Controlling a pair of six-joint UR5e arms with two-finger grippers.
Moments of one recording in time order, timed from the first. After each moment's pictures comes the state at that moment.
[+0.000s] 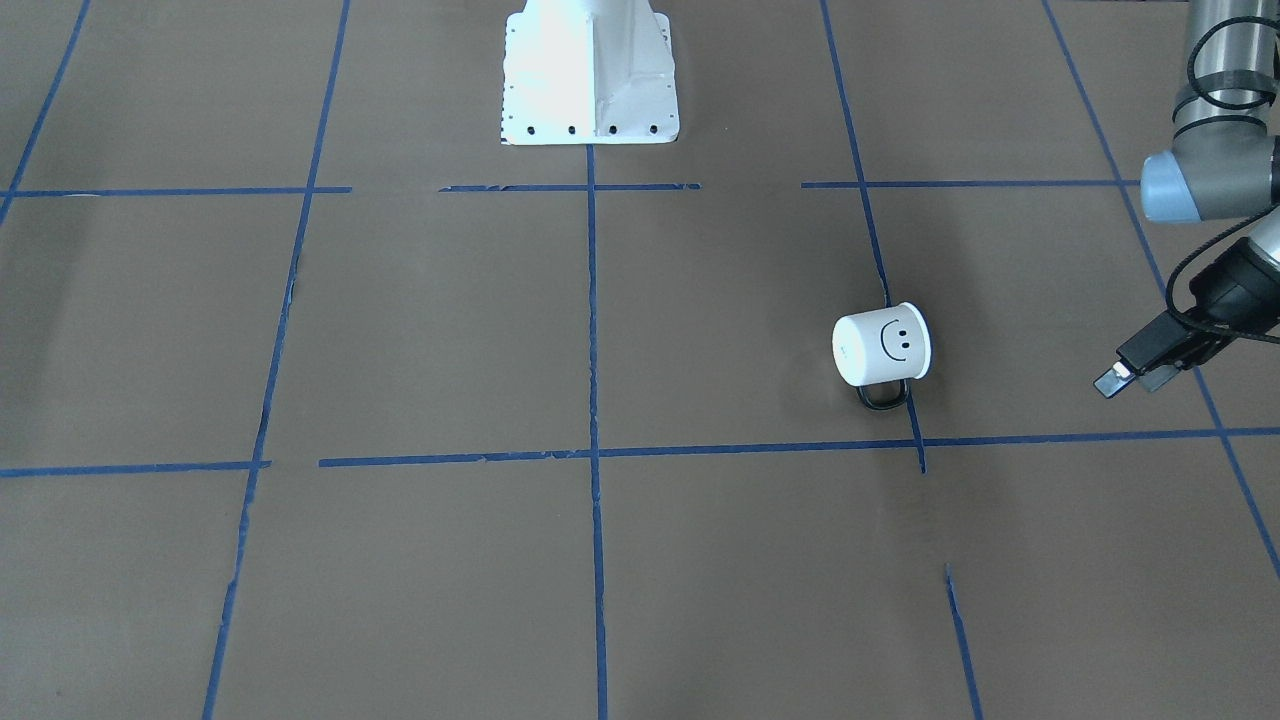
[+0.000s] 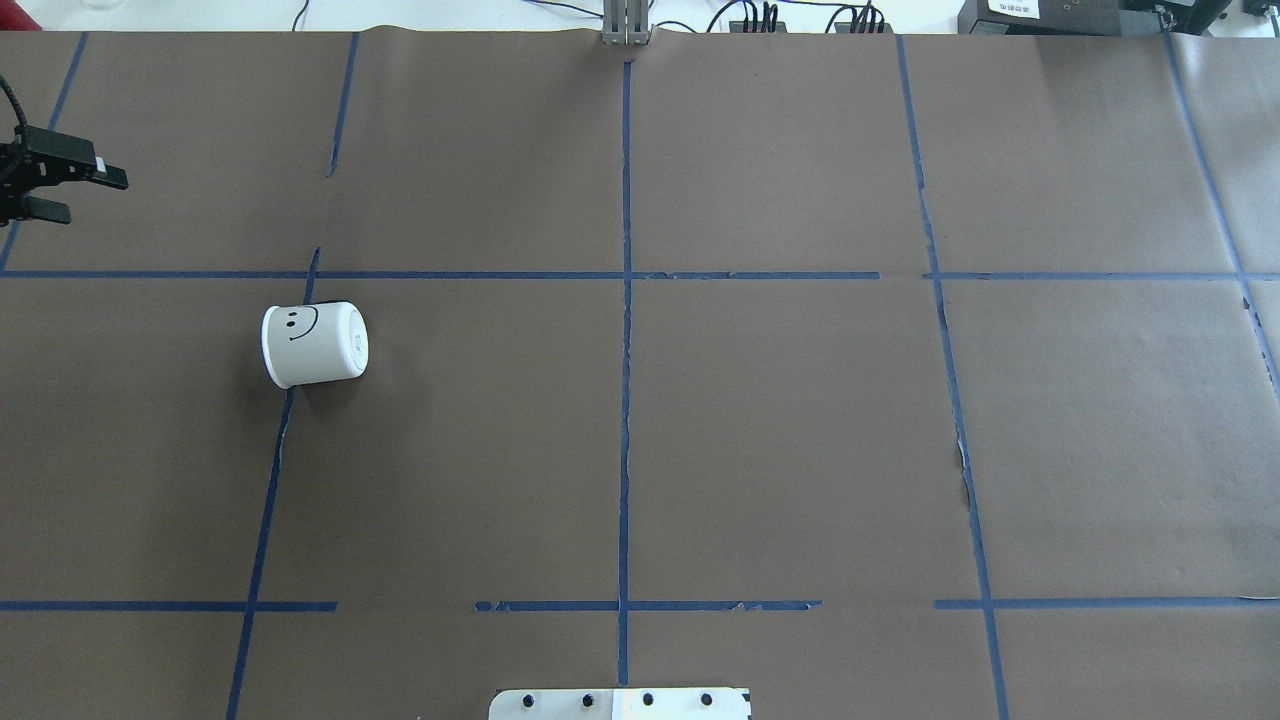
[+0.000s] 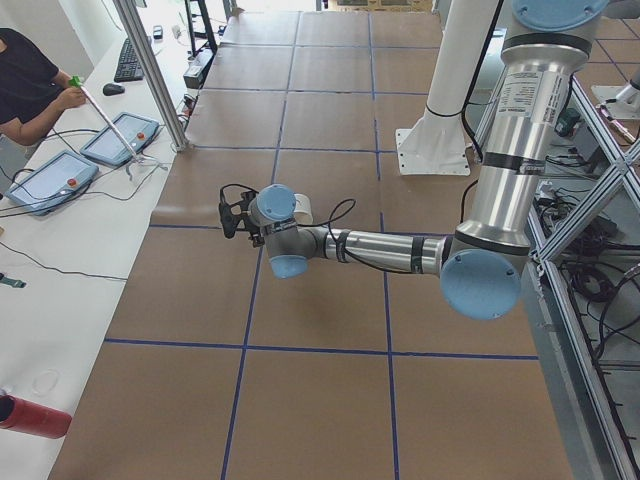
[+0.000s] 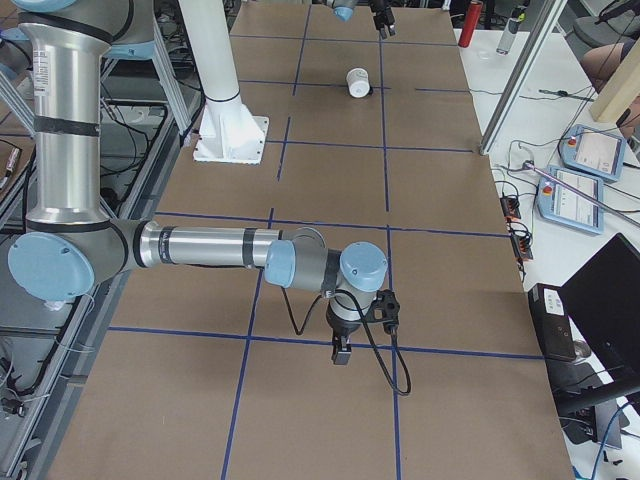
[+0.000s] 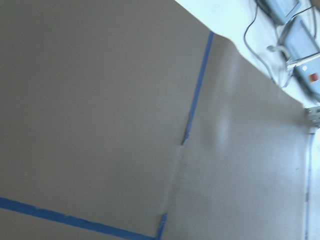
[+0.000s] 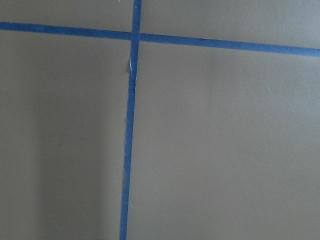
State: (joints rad) left arm -1.10 -1.74 -1.41 -2.94 -2.15 -1.67; right arm 1.57 -1.64 1.66 -1.72 2.28 -0.15
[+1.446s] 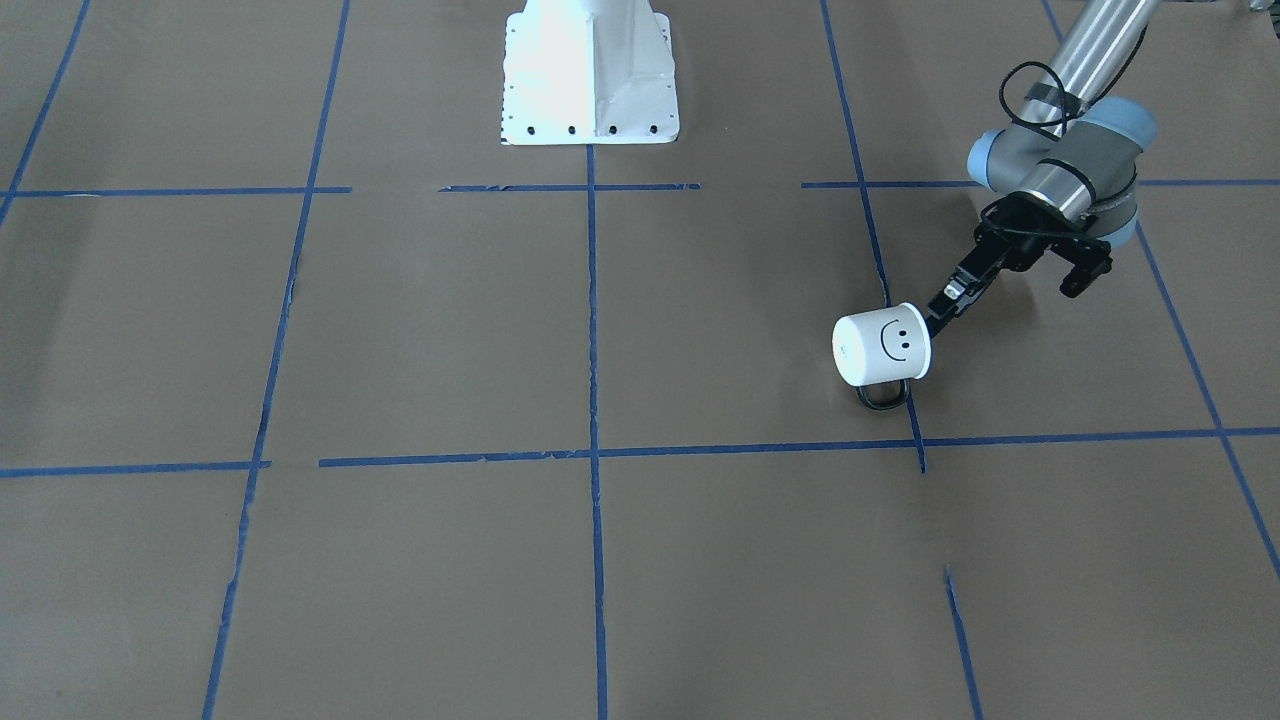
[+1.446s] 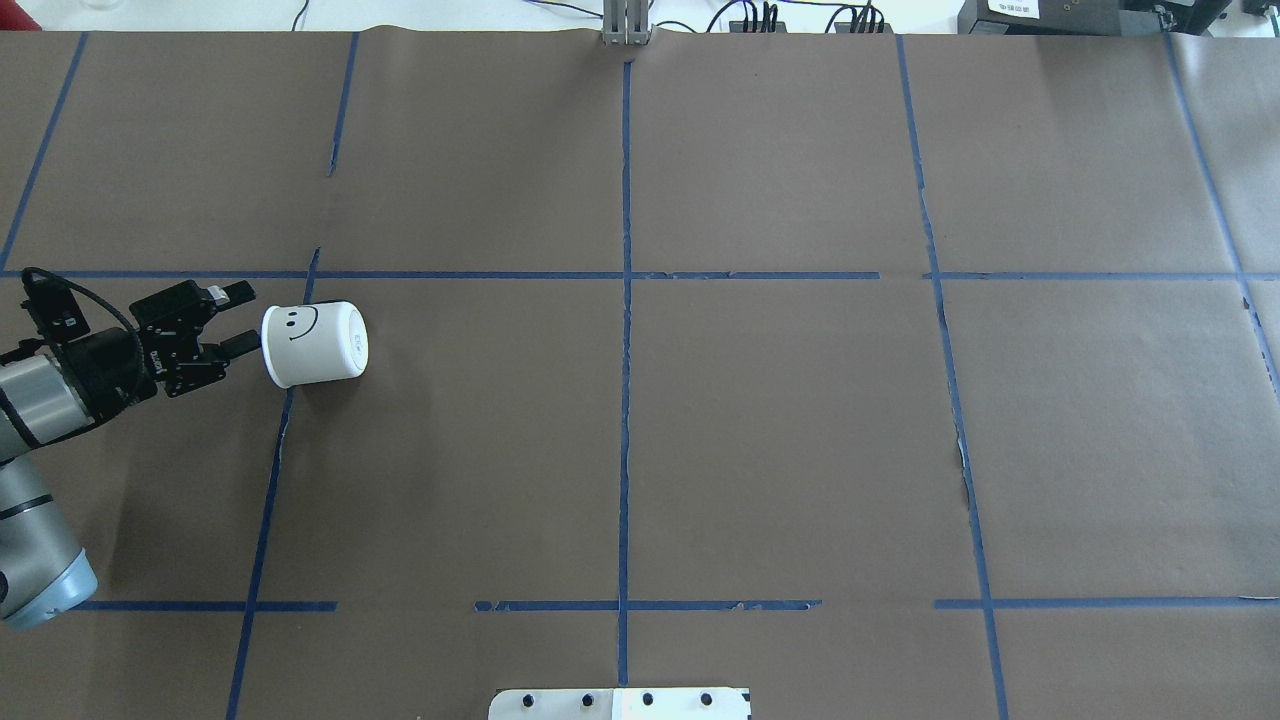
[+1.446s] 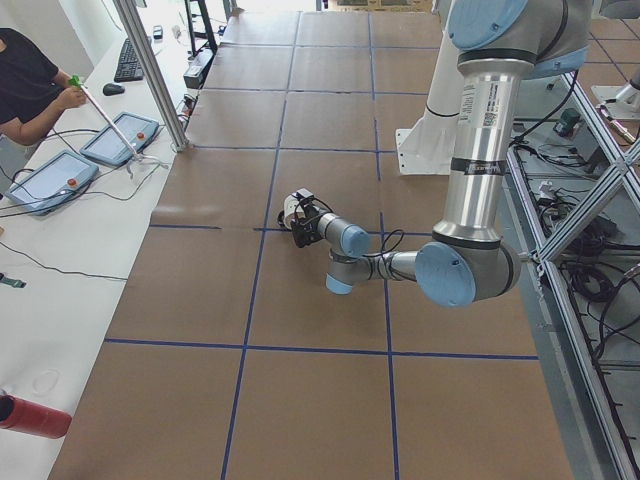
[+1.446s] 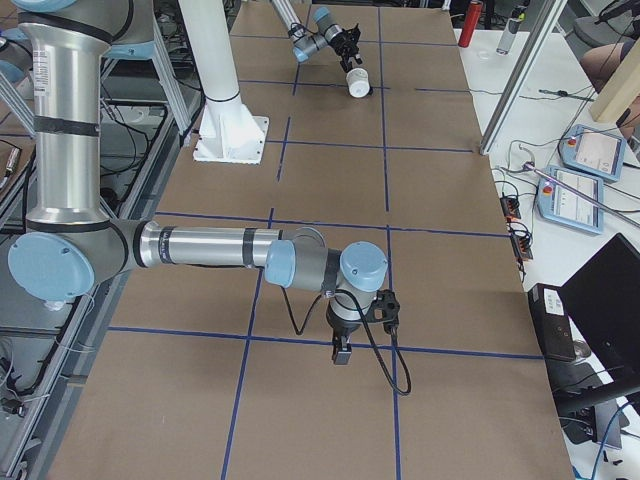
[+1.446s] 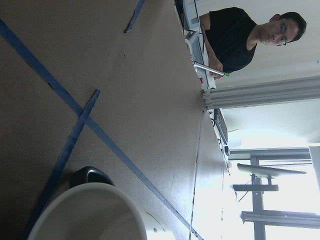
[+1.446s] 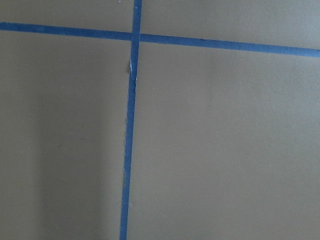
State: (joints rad) left arm -0.59 -1.68 -1.24 -3.59 -1.52 -1.93; right arm 1.57 -1.64 1.66 -1.72 2.28 -0.15
